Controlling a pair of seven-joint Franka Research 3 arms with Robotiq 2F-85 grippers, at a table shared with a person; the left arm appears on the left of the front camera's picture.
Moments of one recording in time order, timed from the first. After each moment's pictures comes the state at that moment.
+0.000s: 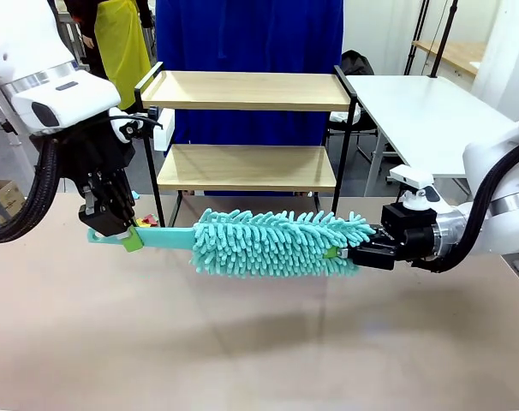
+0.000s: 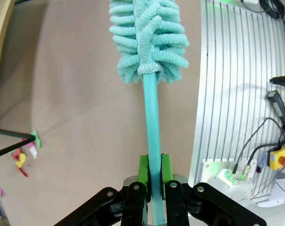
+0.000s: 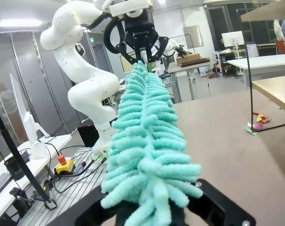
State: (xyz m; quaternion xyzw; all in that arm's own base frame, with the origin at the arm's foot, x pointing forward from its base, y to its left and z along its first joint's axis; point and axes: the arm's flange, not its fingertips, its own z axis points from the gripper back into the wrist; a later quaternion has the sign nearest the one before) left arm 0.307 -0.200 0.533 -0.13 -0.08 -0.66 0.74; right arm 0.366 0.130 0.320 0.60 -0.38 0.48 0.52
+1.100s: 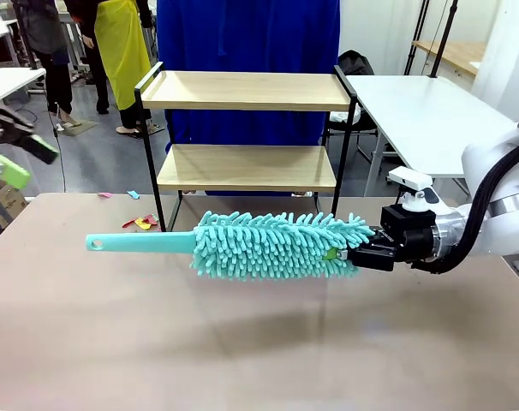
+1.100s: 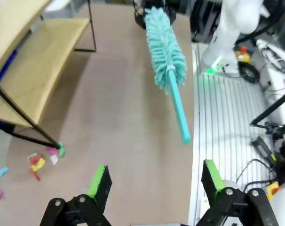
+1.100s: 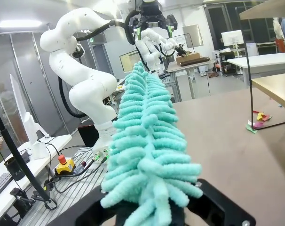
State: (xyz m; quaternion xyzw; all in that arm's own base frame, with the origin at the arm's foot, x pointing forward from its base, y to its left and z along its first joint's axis) left arm 0.329 -0.003 0.569 -0.32 -0.27 -0.58 0.71; right arm 0.366 0.130 0.317 0.60 -0.38 0.48 0.52
